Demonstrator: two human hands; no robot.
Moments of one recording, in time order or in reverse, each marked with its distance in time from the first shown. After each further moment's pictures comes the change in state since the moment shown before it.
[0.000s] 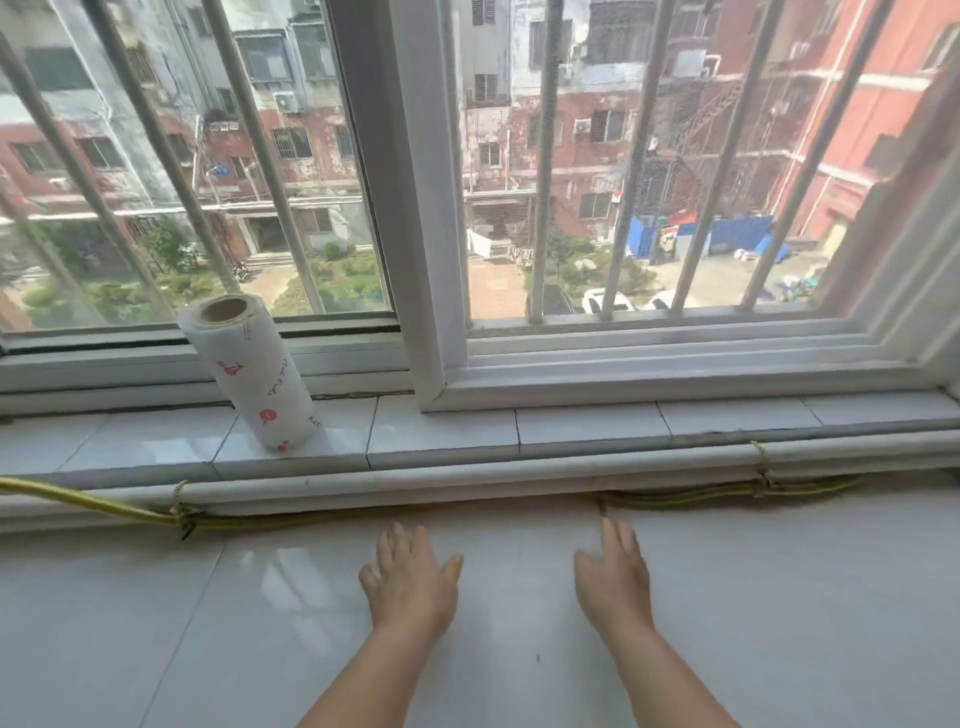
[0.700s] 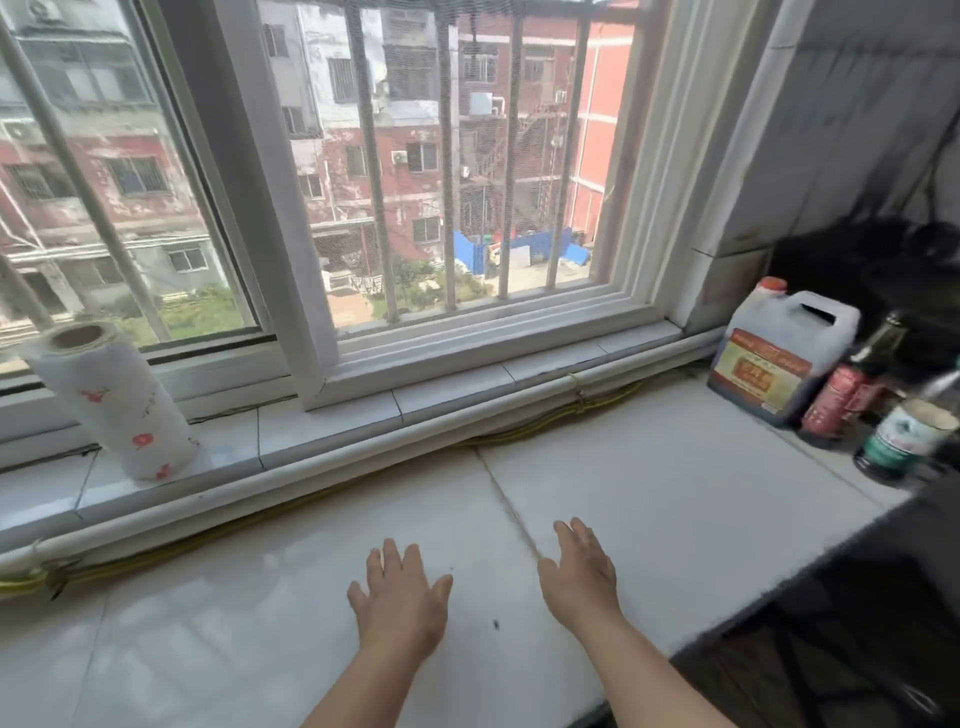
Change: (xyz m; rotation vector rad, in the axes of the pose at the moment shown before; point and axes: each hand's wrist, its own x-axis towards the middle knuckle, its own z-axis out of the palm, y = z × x) left_hand -0.104 -0.001 0.024 0.076 -0.131 0.390; right_hand -0.141 0.044 -0.043 -0.183 0.080 0.171
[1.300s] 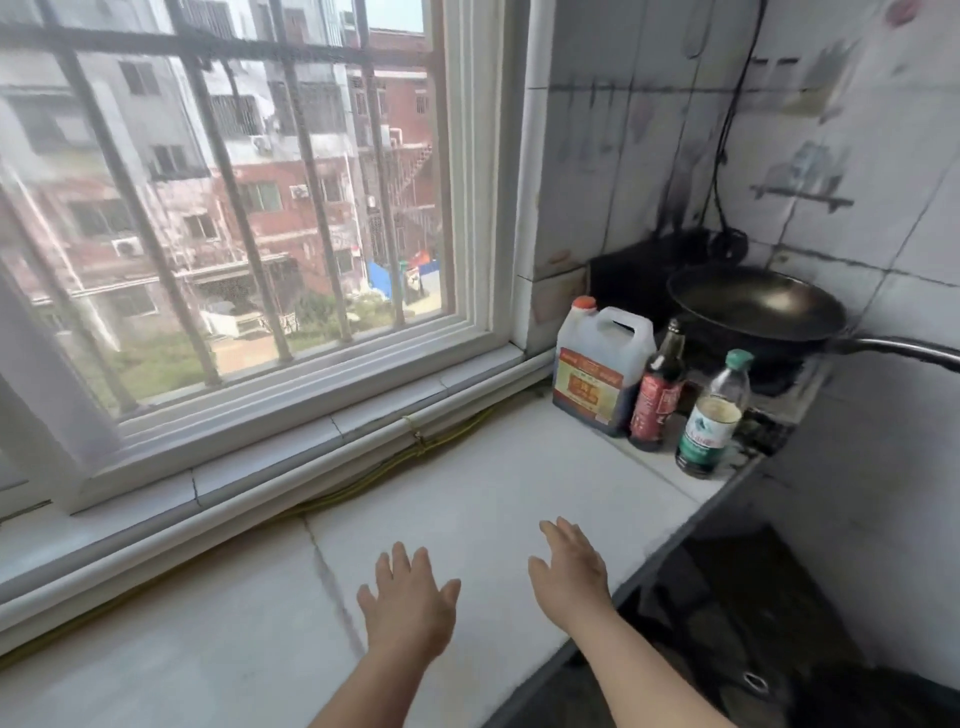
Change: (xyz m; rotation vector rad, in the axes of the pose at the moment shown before) left_hand -0.007 0.219 0.041 0.067 -0.025 0.224; right_hand 0.033 0.151 -0.136 0.087 0.106 0.082
